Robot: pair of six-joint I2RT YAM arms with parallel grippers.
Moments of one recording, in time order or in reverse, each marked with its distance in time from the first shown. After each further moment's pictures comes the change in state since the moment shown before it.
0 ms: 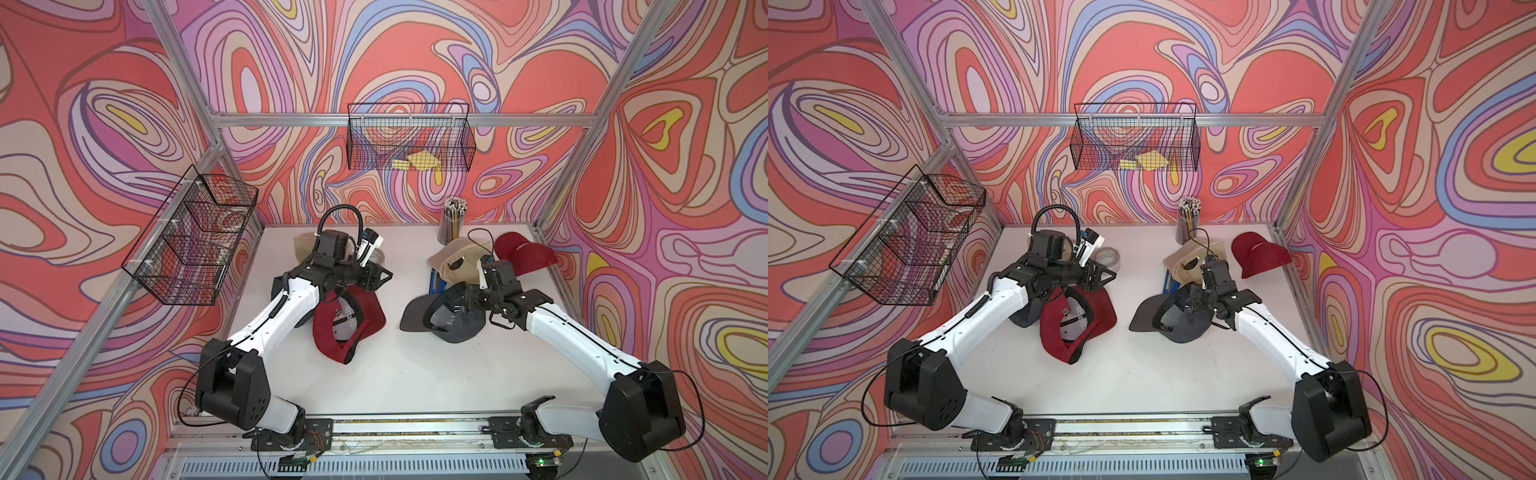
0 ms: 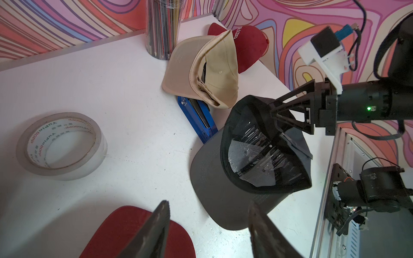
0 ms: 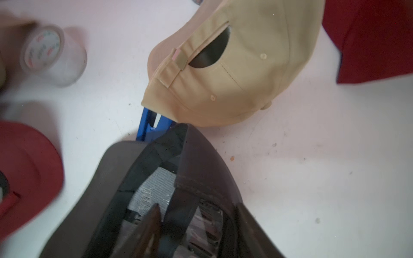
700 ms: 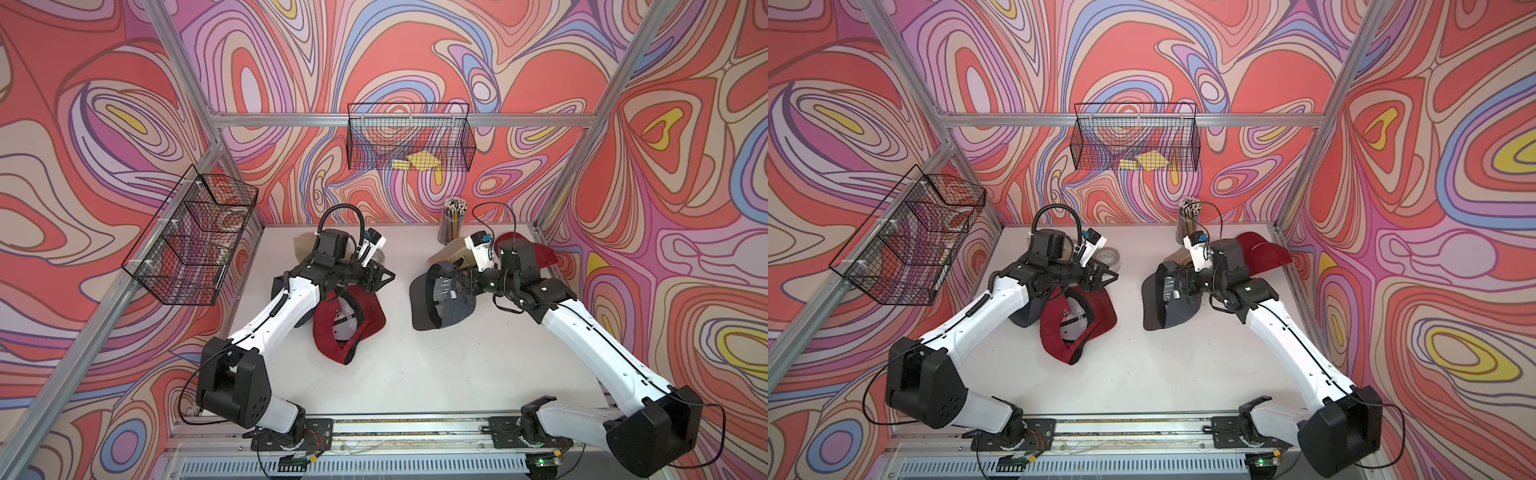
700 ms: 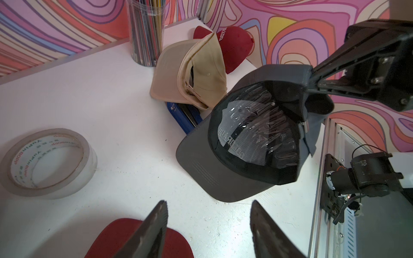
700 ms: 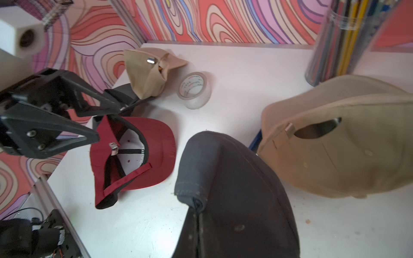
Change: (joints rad) left arm 0.000 -0.023 -0.025 0.052 0.083 0.069; right arm 0.000 -0.074 0.219 -0.014 -0.467 -0.191
